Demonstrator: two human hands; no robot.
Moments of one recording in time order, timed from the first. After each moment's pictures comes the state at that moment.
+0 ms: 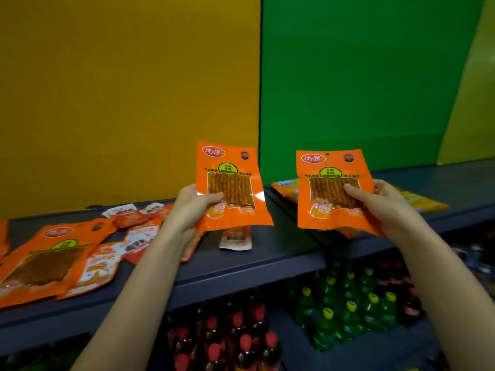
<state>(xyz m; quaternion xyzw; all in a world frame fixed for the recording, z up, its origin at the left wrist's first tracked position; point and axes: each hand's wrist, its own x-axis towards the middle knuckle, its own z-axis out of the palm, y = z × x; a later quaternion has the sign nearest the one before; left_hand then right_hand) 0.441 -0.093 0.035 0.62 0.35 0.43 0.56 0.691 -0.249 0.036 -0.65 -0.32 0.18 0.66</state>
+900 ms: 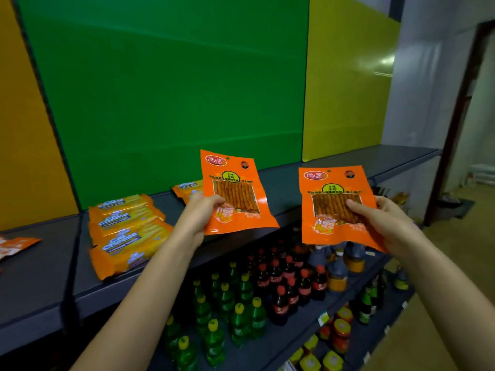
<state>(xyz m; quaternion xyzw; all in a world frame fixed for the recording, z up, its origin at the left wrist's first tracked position) 0.832 -0.263 0.027 0.64 0.29 0.33 0.63 1.022 -0.492 0.006 -0.68 -0.19 0.13 0.69</state>
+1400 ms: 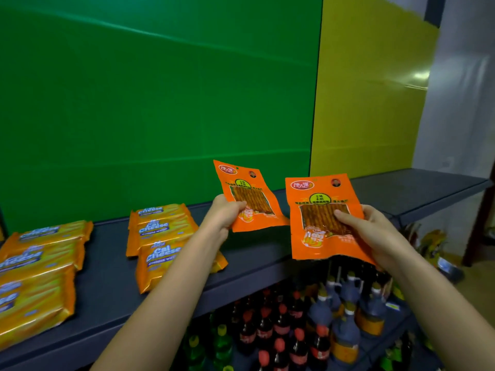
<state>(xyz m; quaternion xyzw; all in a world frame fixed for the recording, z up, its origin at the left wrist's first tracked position) 1.049 -0.216 0.030 0.65 0.31 0.34 0.61 1.200 -0.413 0.015 -0.64 -0.26 0.19 0.70</state>
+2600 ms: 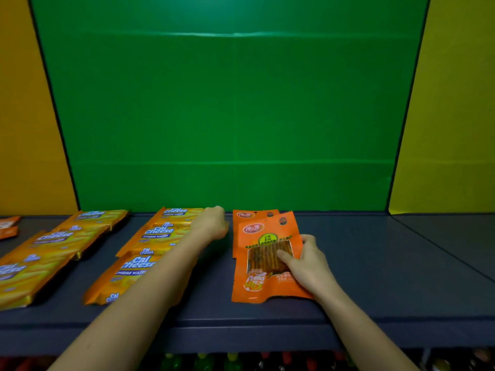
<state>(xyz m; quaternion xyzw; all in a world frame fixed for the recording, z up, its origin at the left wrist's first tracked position) 1.102 -0.133 0.016 0.76 0.62 0.17 0.05 1.262 -0.261 -0.020 -0.71 -0.51 0.22 0.44</state>
